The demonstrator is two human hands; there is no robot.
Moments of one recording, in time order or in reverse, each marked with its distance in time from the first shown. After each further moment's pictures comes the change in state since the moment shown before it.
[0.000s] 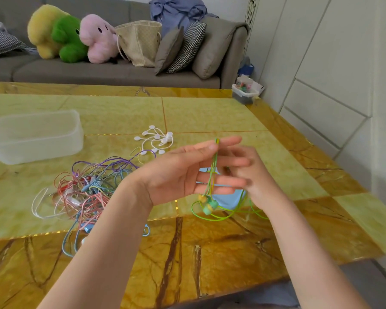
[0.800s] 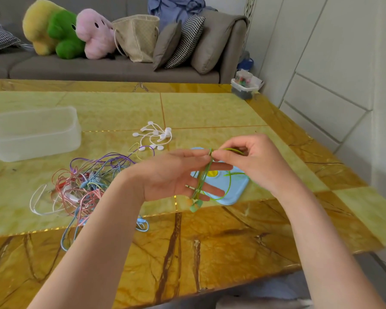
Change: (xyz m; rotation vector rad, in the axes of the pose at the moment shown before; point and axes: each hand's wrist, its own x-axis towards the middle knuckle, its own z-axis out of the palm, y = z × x) left_hand 0.000 -0.007 -0.011 0.183 0.203 -0.168; right_hand -0.003 -0.006 -0.023 -0.277 -0.084 -0.285
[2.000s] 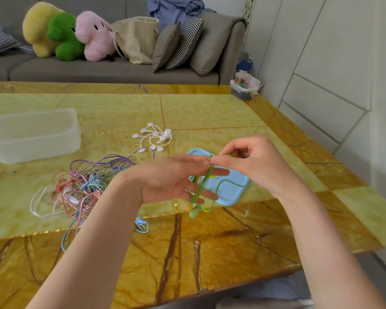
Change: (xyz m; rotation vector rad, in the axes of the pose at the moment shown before) left_hand -0.001 -0.003 -0.003 0.053 -0.031 -0.035; right_hand -0.003 -0.006 -0.003 0.125 -0.046 0.050
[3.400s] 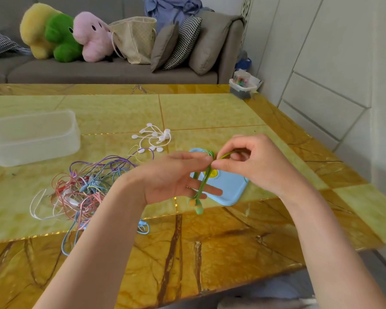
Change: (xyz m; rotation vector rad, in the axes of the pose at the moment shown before) left_hand 0.002 0.001 0.001 -0.035 0.051 0.048; right_hand -0.003 -0.002 -0.002 -0.184 -0.012 -0.028
